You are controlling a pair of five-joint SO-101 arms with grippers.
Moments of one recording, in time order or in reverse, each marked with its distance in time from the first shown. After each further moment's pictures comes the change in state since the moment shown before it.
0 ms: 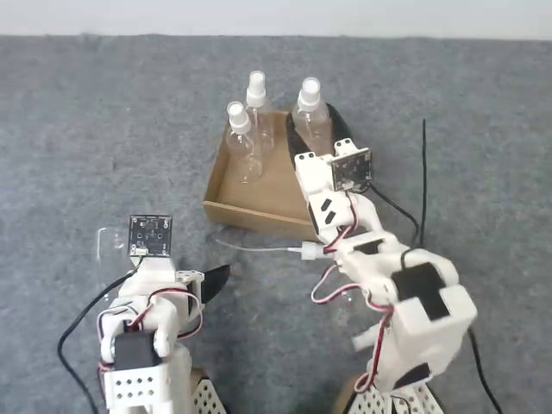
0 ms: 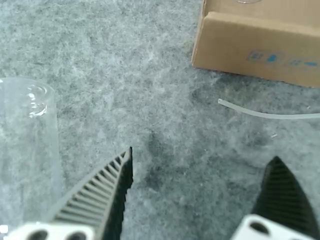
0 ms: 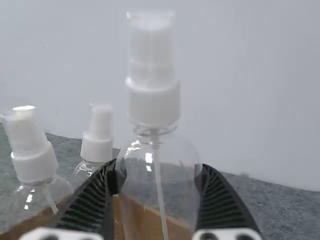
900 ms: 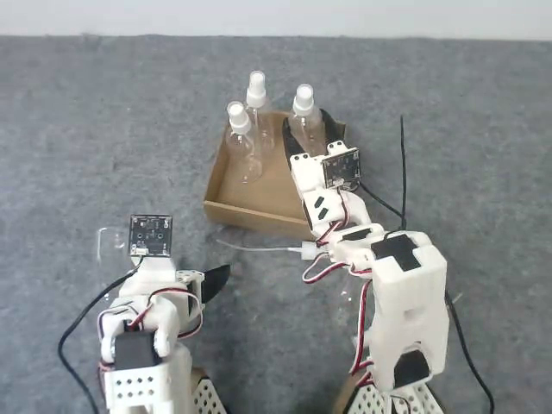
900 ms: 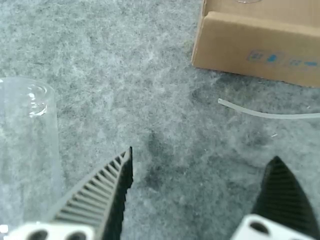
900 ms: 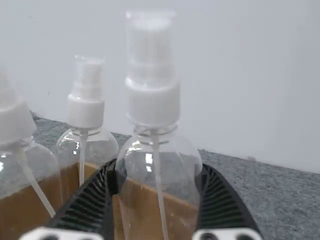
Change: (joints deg) left arm 0.0 0.0 0.0 0.0 0.0; right arm 0.1 18.1 -11.8 -4.9 0.0
